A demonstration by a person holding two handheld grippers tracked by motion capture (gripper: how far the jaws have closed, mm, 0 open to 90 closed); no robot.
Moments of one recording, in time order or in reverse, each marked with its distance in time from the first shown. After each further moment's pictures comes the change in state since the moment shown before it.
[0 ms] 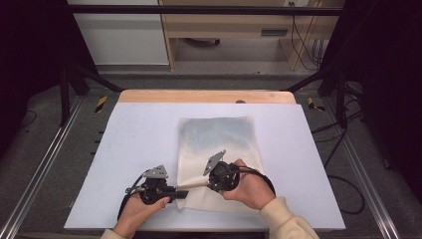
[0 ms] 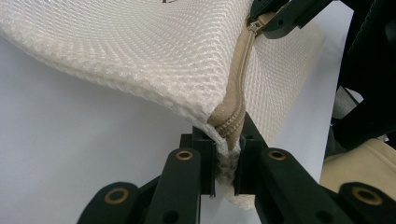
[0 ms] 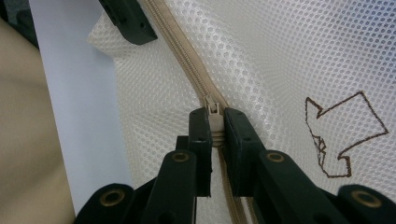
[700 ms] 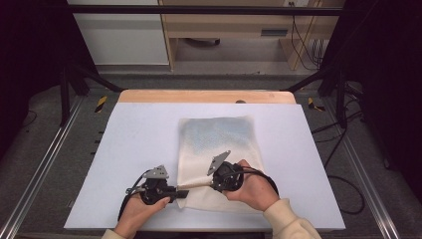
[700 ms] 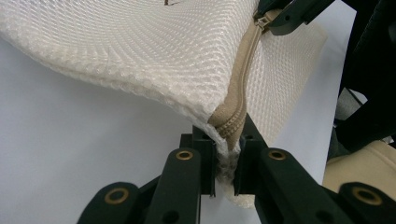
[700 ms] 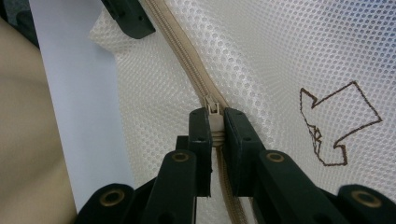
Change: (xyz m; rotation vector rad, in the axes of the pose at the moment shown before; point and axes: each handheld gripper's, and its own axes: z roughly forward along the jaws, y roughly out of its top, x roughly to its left) left arm -0.002 0.000 0.001 -0.008 0.011 0.006; right arm -0.001 -0.008 -0.005 -0.010 -0.006 0.016
